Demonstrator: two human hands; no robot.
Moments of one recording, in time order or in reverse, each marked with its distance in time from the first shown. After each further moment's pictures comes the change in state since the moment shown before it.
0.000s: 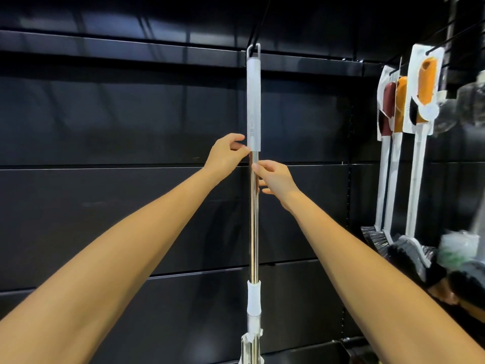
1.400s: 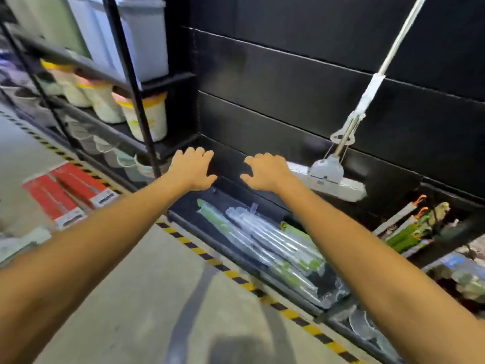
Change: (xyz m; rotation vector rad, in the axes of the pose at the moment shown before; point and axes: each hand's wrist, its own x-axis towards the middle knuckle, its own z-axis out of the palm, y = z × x) left_hand -0.663 0.099 -0.097 1.241 -0.500 -0.821; right_hand -0.542 0.000 0.050 -0.925 -1.068 -0.598
